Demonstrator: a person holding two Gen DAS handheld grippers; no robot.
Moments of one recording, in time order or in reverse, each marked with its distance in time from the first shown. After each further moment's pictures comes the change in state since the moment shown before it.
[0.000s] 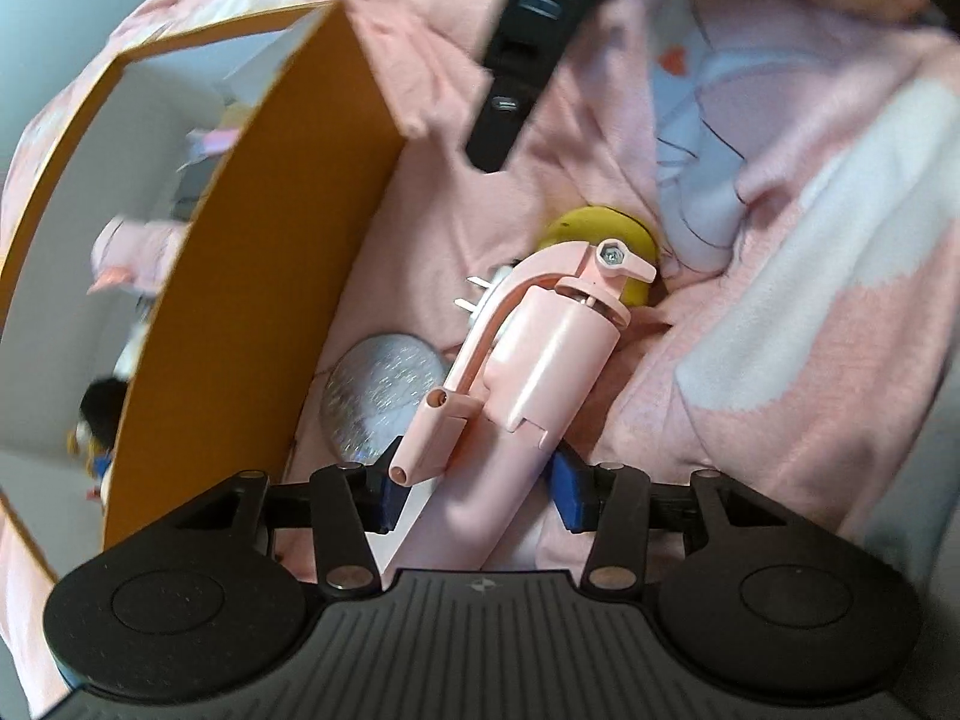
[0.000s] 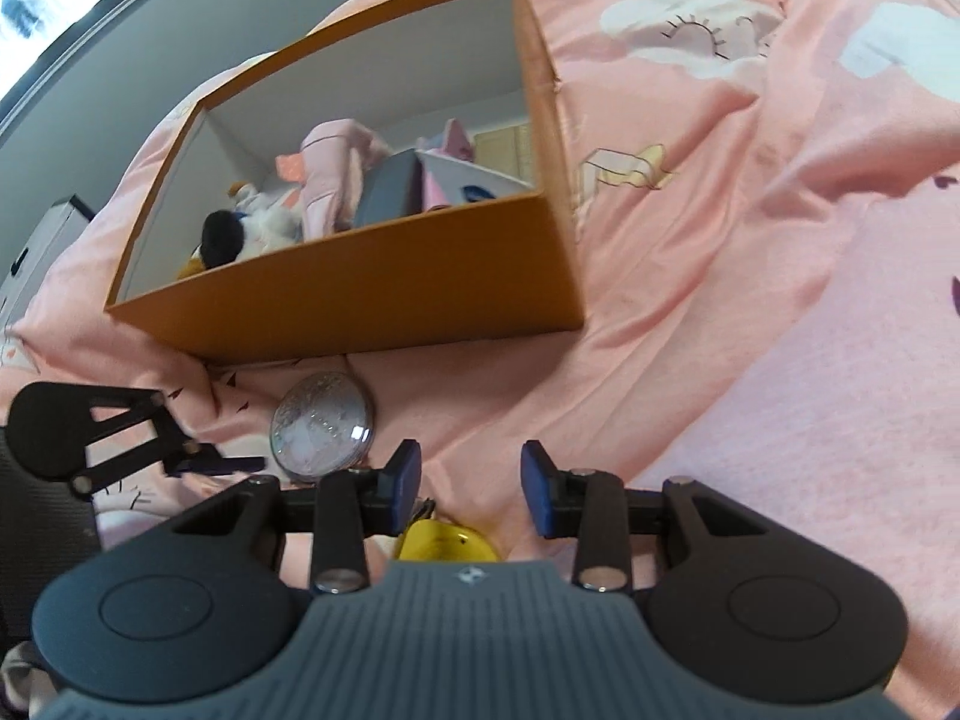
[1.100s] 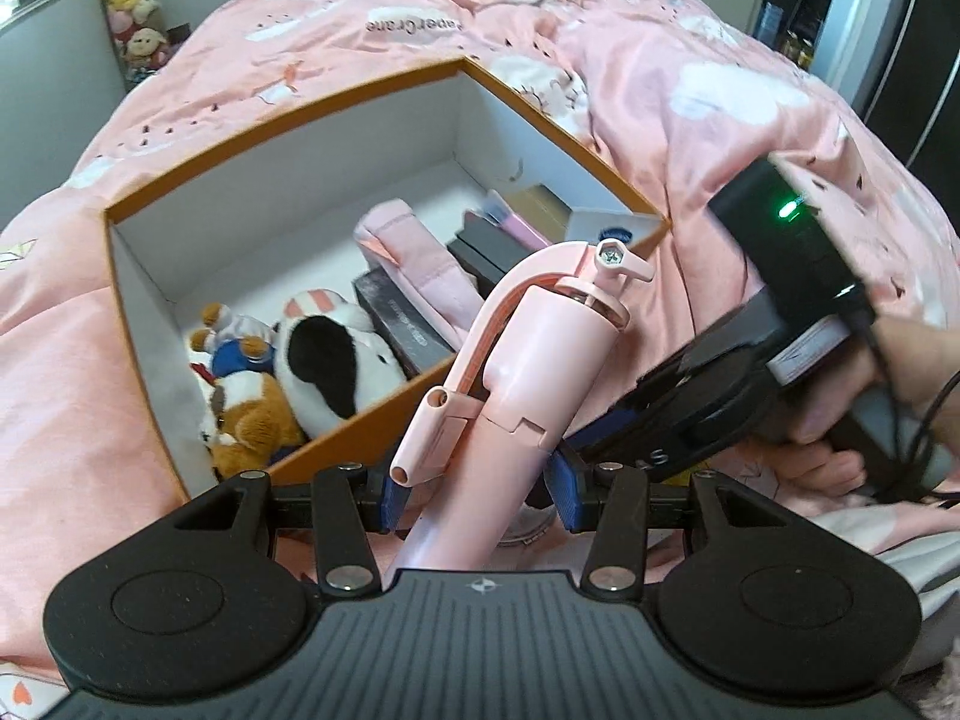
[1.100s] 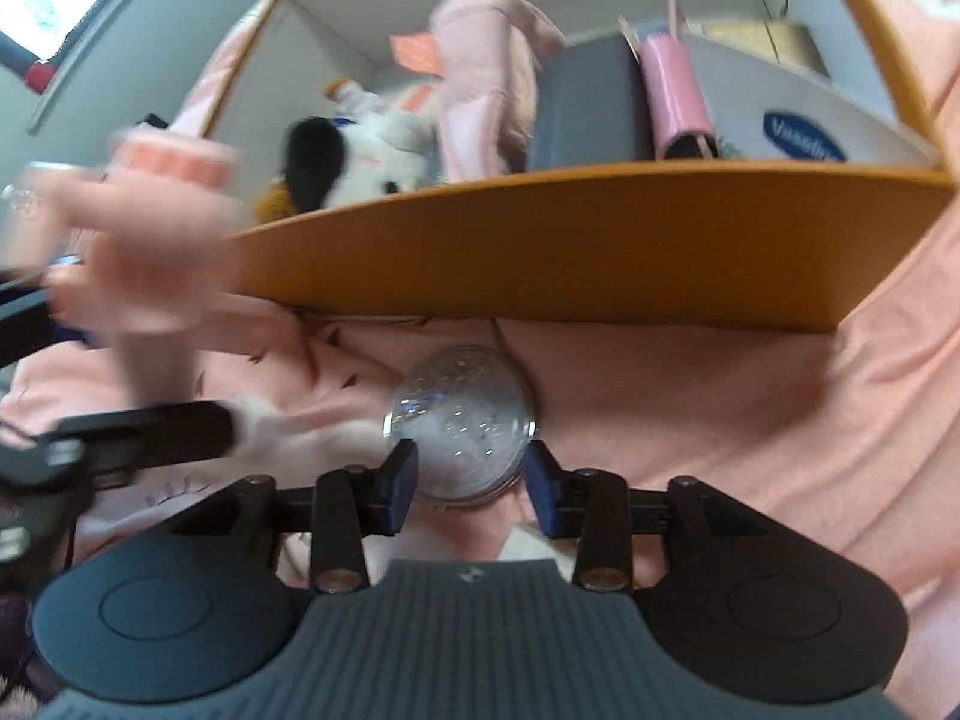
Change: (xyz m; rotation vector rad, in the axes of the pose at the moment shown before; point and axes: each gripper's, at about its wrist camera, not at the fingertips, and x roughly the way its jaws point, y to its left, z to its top) left arm -0.074 0.092 -0.034 -0.640 -0.232 -0.042; right arm 0.085 0.045 0.025 -0.054 0.226 0.231
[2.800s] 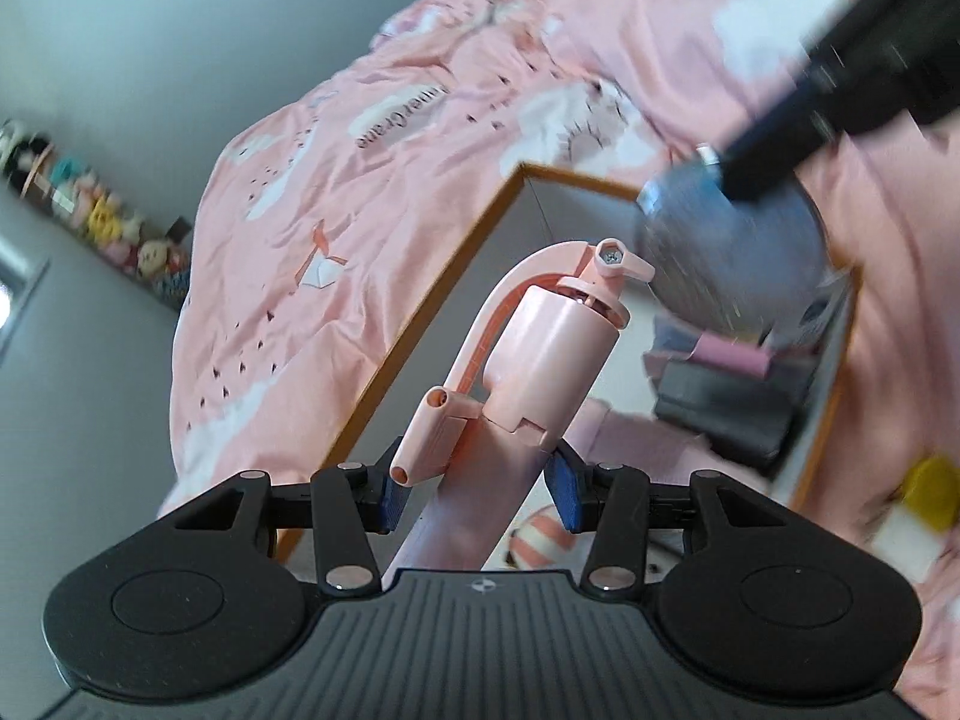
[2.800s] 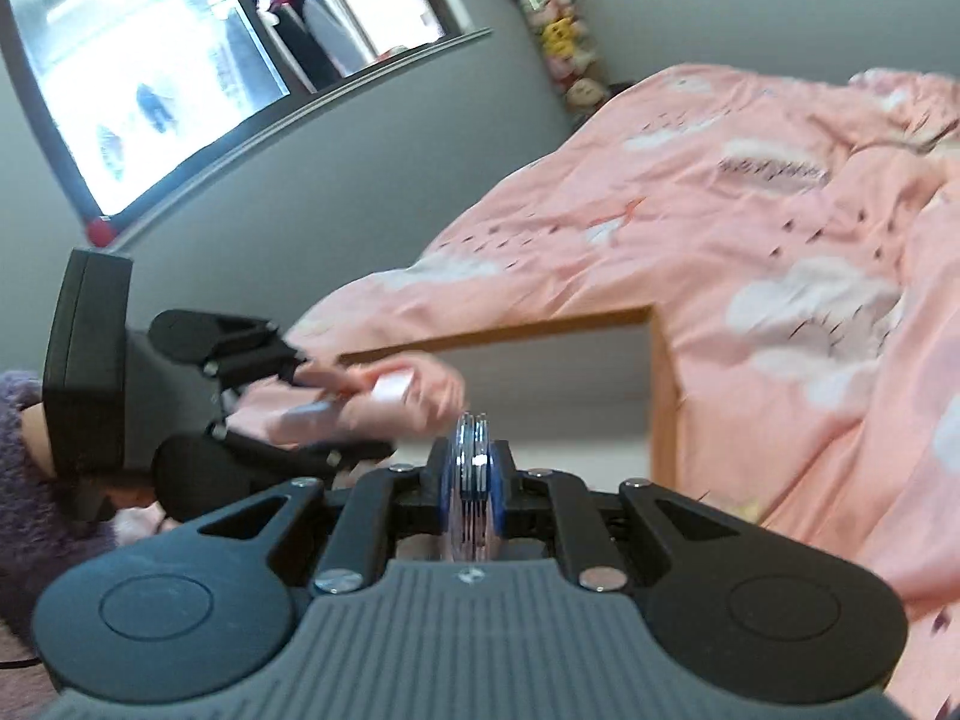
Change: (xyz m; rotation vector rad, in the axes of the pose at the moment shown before) left arm 0.053 0.009 0.108 0.555 -0.013 0.297; right arm -0.159 0.012 0.056 -0.121 -0.535 -0.039
